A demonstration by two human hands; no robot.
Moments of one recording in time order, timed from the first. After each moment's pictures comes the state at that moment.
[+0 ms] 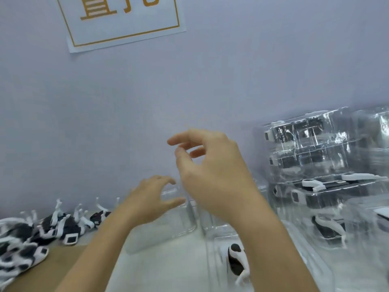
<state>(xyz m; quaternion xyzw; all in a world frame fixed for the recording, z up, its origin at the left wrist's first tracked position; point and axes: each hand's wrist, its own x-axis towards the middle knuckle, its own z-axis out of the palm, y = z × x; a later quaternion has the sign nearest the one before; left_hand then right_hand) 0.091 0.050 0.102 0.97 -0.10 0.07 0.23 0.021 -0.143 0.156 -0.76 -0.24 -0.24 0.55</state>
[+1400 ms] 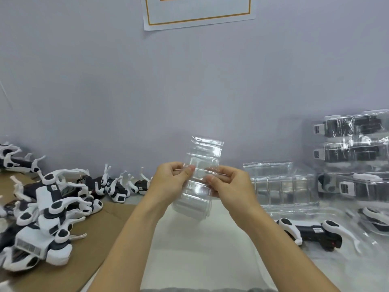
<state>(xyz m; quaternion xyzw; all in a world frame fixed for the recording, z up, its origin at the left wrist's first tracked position) 0.044 0.102 0.066 0.75 -0.01 0.16 0.64 0.049 -0.056 0.059 -0.64 -0.14 -0.01 0.76</state>
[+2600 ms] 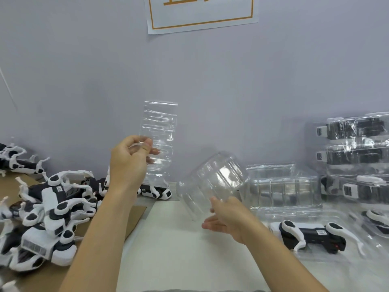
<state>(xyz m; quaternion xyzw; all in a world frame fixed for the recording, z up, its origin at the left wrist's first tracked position) 0.015 0.145 0.113 0.69 0.04 0.41 0.60 0.051 -0.049 0.033 -0.72 0.03 0.17 0.67</state>
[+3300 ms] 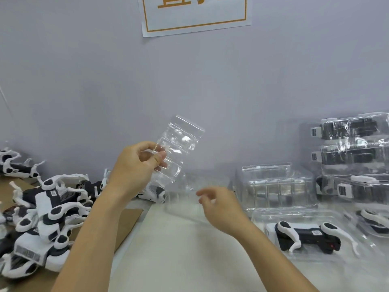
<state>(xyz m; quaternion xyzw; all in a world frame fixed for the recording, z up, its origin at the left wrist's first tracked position) 0.003 0.138 0.121 0.82 0.00 0.29 0.49 0.060 -0.047 0.027 -0.86 -0.18 -0.06 0.47</state>
